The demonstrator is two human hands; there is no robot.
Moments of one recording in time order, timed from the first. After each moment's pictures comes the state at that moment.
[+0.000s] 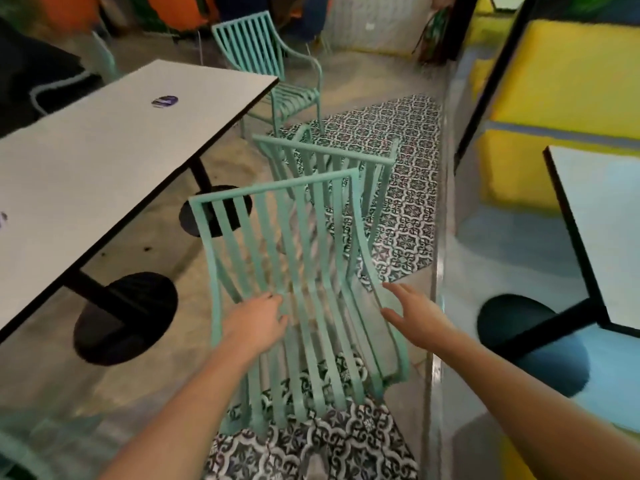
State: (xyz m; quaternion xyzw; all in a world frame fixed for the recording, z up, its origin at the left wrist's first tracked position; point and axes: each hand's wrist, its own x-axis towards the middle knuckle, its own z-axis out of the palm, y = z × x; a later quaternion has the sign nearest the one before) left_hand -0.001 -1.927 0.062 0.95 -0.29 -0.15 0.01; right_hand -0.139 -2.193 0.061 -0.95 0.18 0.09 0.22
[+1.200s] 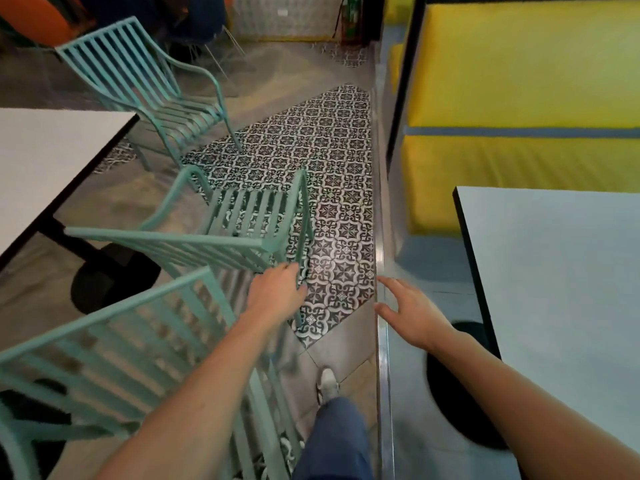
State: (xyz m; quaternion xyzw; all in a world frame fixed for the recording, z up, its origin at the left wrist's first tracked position) left_hand 0.155 -2.427 0.068 0.92 -0.37 -0.11 0.06; right_hand -0.029 -2.597 0.055 -0.91 0.27 0.04 0.31
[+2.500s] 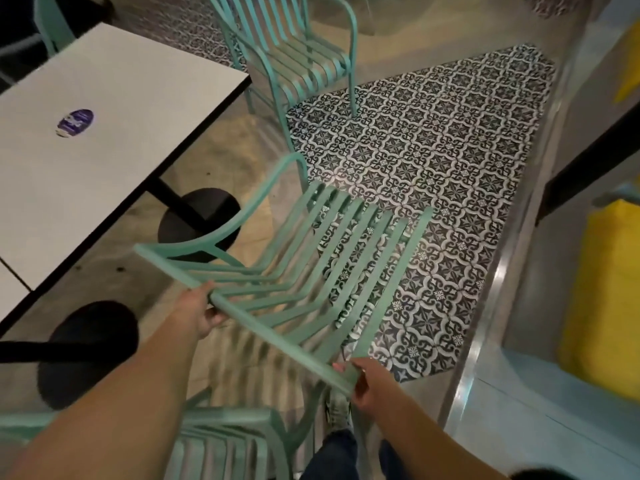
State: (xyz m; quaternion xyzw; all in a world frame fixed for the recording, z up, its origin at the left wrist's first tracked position) left_hand 0.531 -2.319 0.010 0.59 0.46 -0.17 0.65; right_hand 0.352 -2.558 -0.046 -0.24 0.58 0.25 0.73
